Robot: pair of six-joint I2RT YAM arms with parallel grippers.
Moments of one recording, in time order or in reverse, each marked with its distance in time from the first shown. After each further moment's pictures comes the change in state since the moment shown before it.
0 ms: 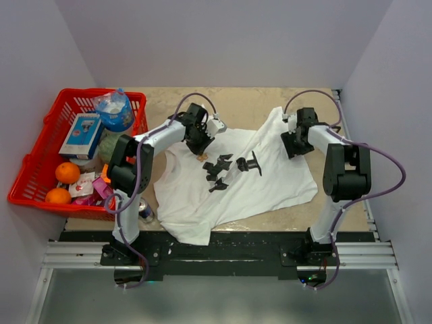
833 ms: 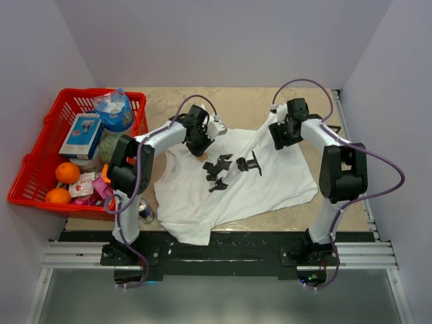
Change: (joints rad) left arm -0.012 -0.008 -0.019 -0.001 -0.010 0.002; right arm 0.085 -0.013 0.108 -0.051 -0.101 0.020
